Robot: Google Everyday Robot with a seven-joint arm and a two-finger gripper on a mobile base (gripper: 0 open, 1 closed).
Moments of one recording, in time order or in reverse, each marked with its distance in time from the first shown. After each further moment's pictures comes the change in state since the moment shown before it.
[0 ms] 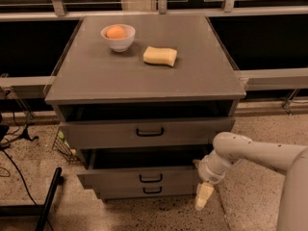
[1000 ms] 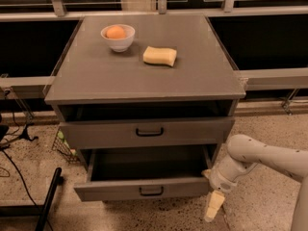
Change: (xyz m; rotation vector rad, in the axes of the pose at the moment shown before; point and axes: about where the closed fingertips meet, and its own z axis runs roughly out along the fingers) arm 0.025 0.052 -0.018 -0.154 -0.045 0.134
